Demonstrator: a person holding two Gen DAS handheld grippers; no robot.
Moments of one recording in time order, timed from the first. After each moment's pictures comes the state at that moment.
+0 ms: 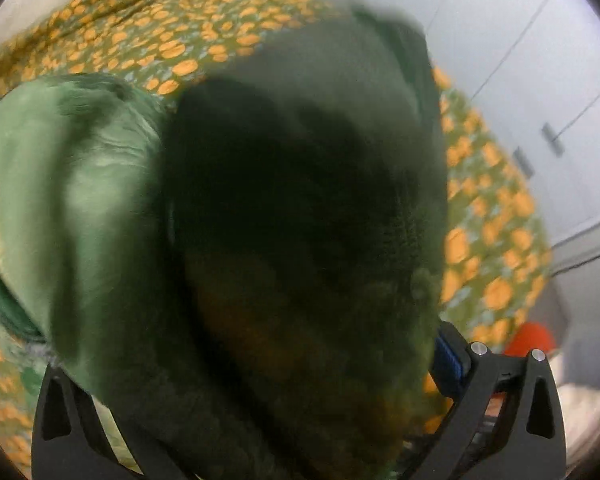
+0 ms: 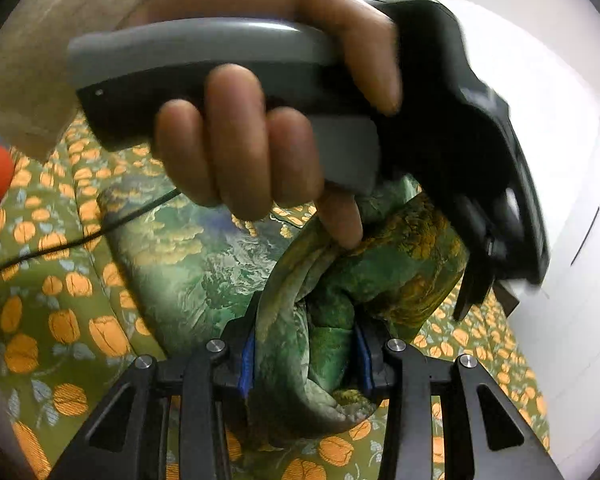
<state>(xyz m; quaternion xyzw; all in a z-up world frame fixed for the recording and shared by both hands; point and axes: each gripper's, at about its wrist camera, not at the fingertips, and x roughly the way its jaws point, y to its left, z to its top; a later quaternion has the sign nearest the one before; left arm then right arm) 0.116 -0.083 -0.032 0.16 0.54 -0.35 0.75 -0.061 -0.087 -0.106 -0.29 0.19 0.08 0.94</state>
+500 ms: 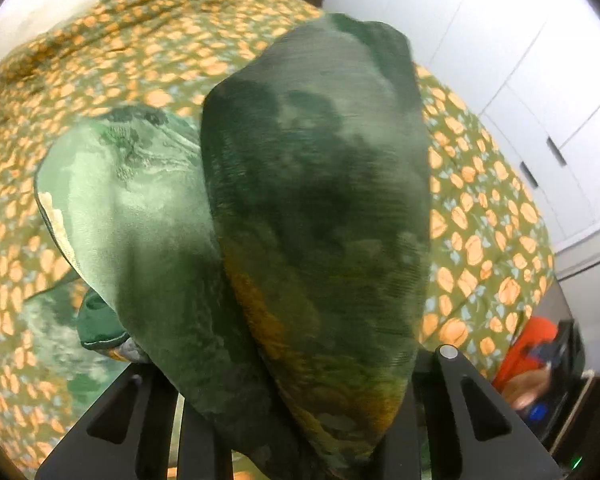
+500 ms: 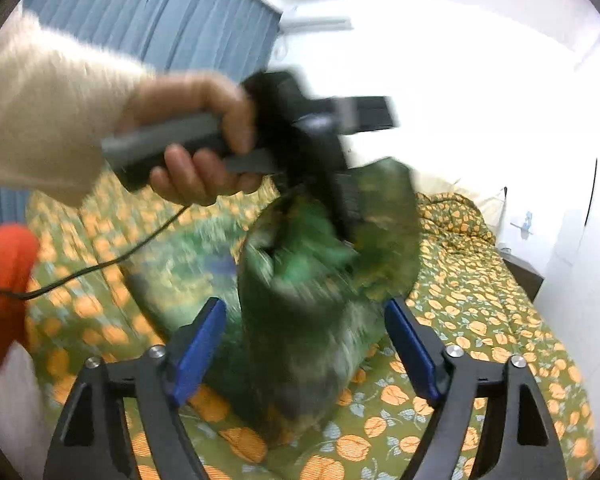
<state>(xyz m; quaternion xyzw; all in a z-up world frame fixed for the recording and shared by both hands) 0.147 0.006 0.009 0.13 0.52 -0.34 0.77 -0.106 -0.136 -0.065 -0.14 0.13 0.12 0.97</state>
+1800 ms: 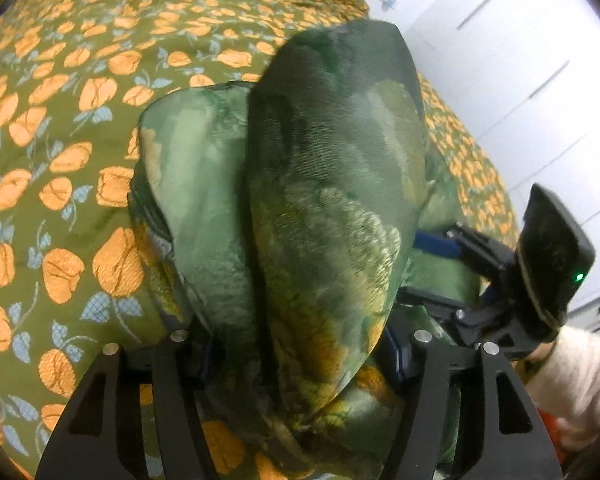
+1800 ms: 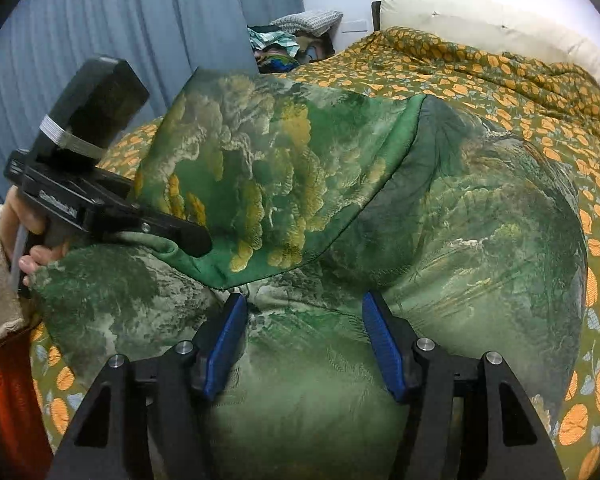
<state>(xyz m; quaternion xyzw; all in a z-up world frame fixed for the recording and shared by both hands) 0.196 0.239 -0.145 -0.10 0.53 -0.33 0.78 0.165 0.022 -0.184 -0.05 0.39 0.25 0.88</state>
